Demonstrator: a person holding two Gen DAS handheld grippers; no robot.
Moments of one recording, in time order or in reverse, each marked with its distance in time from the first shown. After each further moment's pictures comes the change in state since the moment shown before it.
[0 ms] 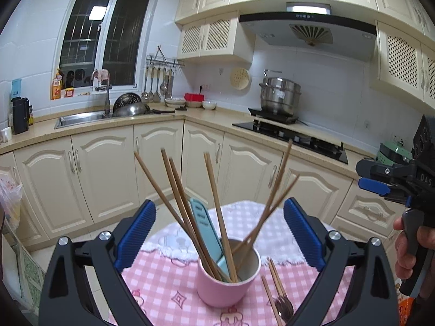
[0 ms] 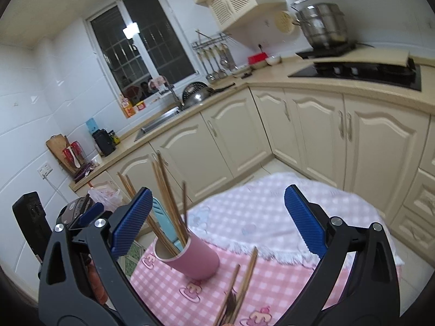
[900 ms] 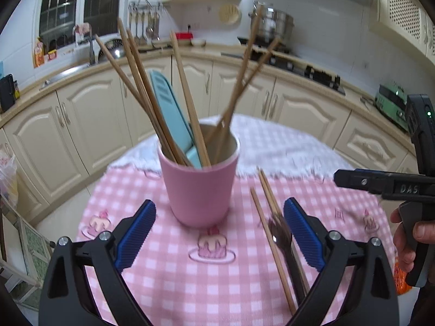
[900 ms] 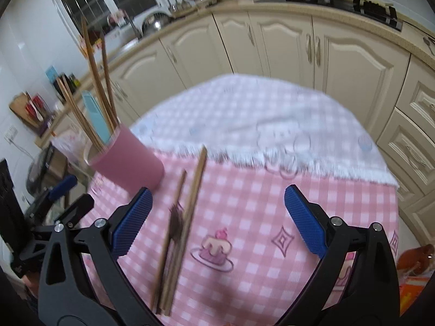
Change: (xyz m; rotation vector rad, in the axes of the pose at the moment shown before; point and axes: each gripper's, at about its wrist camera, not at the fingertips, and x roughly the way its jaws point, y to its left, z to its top) left arm 0.034 -0.031 -0.099 0.056 0.344 -0.020; right arm 0.034 -0.040 -0.105 0.010 0.382 -0.208
